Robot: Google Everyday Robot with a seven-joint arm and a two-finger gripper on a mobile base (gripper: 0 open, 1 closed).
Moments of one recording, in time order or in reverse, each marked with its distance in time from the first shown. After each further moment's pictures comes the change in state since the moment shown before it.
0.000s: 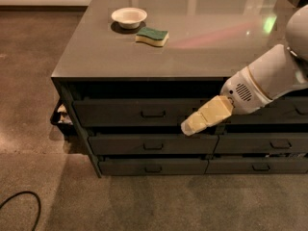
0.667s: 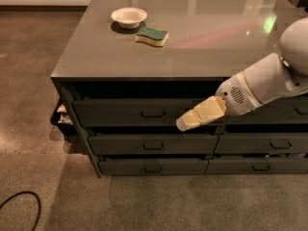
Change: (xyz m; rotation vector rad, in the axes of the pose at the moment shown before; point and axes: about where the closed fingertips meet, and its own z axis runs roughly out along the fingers) arm -0.011 -0.011 0.021 -0.054 -0.070 0.017
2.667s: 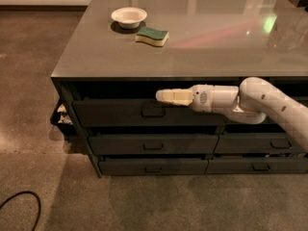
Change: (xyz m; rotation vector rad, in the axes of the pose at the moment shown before) arm -0.107 -0.073 0.099 -0.364 -0.574 0.064
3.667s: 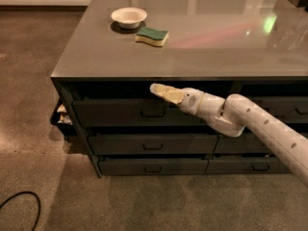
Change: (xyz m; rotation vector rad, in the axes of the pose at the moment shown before) arm -0.023 -0.032 0.033 -0.059 -0.268 0.050
